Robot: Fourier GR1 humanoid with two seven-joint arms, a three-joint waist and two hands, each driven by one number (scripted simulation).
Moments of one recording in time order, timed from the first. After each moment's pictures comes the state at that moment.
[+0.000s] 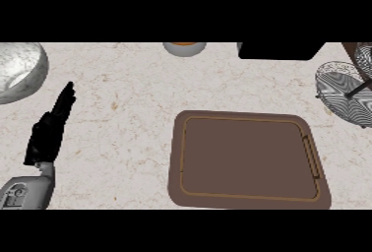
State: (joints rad) left arm -0.16 0.29 0.04 -1.44 -0.13 0.09 0.06; right arm -0.91 -0.79 -0.34 -0.53 0.66 0.12 -0.22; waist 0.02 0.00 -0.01
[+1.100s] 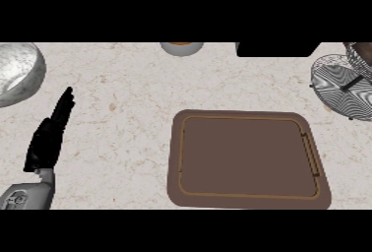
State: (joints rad) left arm -0.12 0.27 0.05 -1.47 -0.16 0.09 0.04; right arm -0.77 -1.21 -0.64 -0.28 0.41 0.38 -0.30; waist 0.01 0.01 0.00
